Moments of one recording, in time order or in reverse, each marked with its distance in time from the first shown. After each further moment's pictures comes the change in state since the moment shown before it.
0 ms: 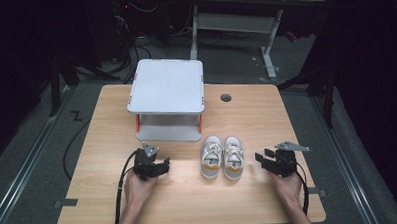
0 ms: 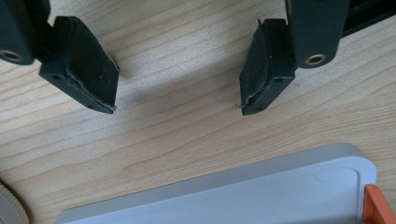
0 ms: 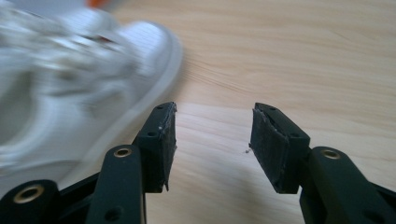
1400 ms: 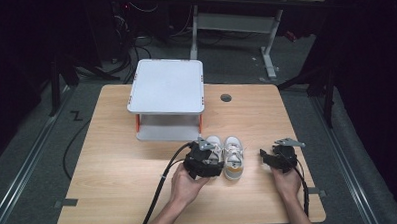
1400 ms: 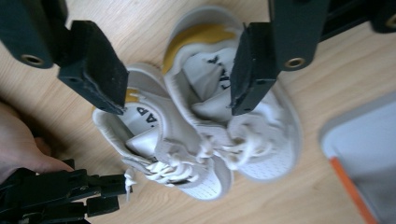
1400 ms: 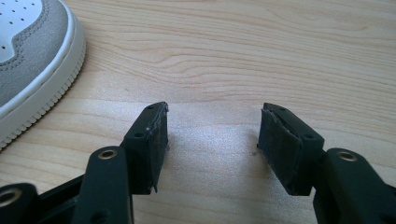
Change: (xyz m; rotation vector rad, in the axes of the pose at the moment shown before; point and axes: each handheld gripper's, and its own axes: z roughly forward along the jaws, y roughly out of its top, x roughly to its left) left arm -0.144 0.080 -0.022 0.054 -0.373 0.093; right arm -0.020 -0.001 0.024 0.045 -0.177 -0.004
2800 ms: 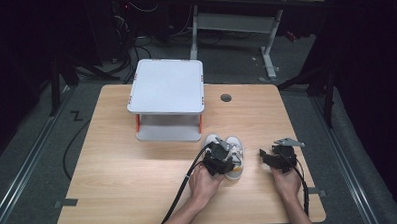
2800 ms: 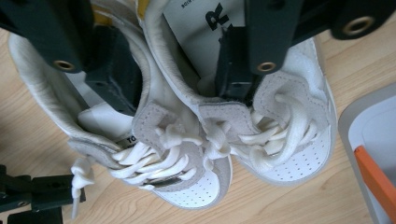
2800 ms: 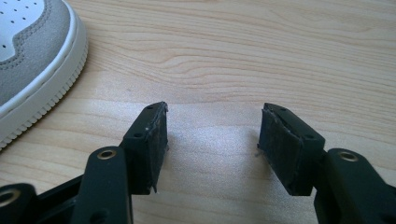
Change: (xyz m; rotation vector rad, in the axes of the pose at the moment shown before) left arm -0.022 0.008 0.061 0.029 0.184 0.040; right arm 0.001 0.000 0.000 0.000 0.007 -0.005
